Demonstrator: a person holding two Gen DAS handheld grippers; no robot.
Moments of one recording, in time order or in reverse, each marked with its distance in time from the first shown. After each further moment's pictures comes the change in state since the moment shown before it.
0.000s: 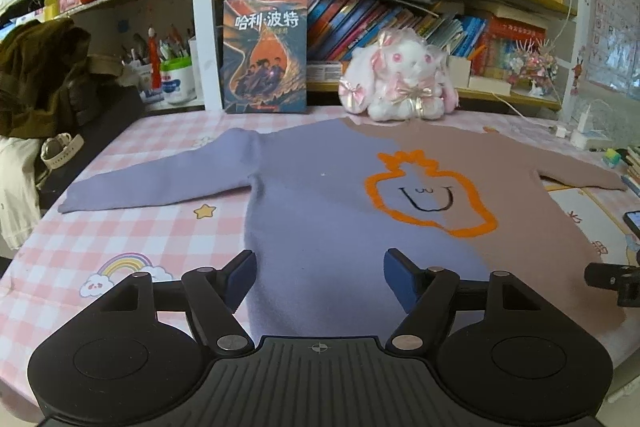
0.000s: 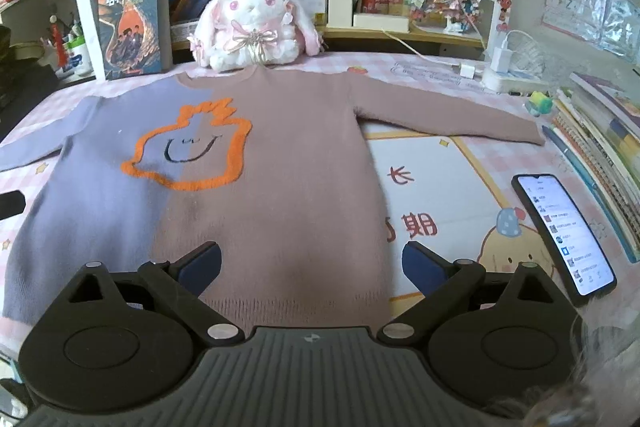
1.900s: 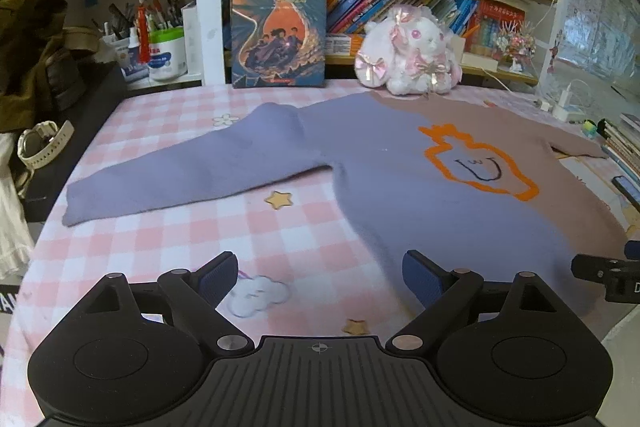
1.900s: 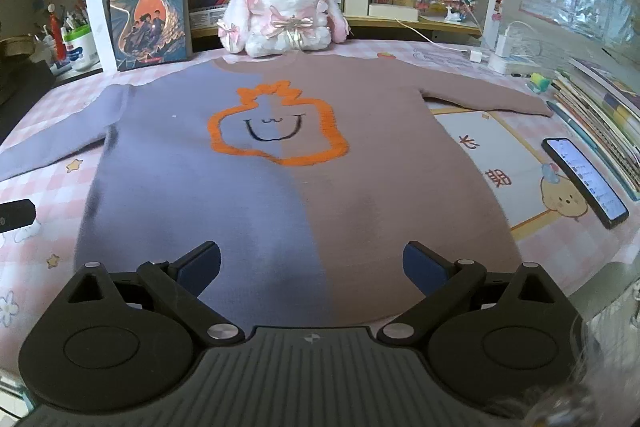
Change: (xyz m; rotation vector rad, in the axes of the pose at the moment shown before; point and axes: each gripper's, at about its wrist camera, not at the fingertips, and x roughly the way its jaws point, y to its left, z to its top) left arm 0.040 0.151 0.007 0.071 0.092 -0.199; right arm -0.002 0.150 -0.012 0.086 0.024 -0.130
